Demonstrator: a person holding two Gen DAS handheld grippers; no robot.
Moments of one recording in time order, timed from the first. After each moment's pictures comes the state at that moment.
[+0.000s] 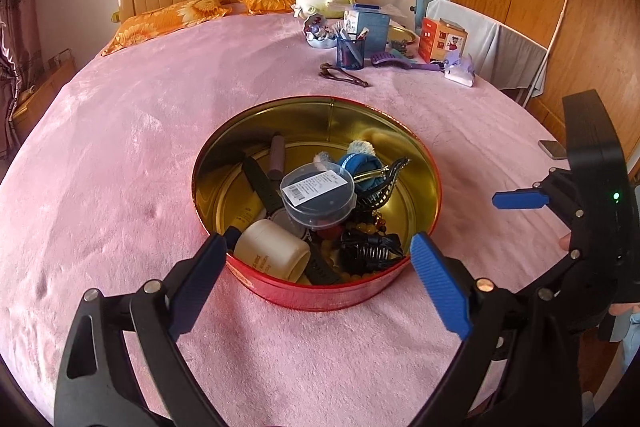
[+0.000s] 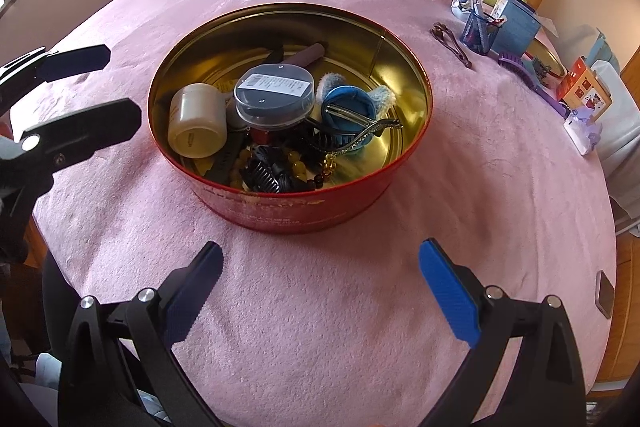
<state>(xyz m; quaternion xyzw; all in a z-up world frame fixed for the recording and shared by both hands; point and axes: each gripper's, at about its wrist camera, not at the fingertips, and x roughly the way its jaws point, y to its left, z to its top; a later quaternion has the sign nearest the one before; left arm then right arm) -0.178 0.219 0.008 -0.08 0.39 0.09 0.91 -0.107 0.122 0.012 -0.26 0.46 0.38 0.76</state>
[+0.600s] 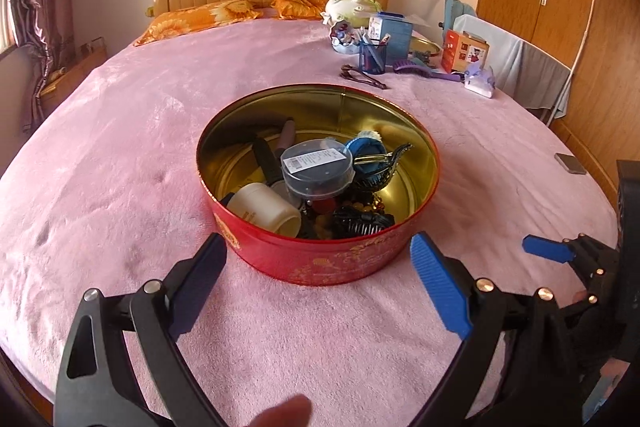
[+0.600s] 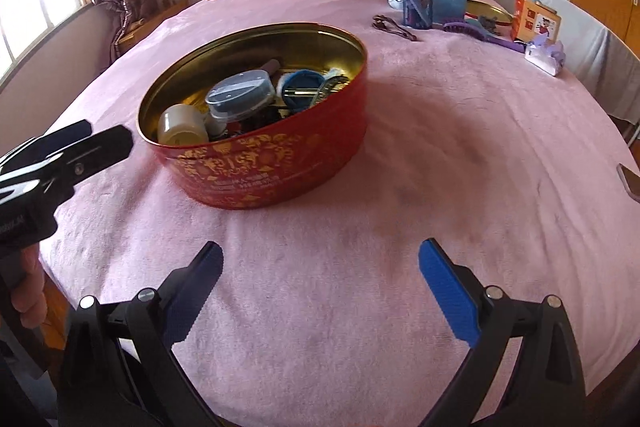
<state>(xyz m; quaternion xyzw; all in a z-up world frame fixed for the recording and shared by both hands) -0.205 0.180 -0.016 -0.09 0.36 0.16 0.91 -0.133 0.049 -0.011 -0.11 0.45 0.33 0.82</state>
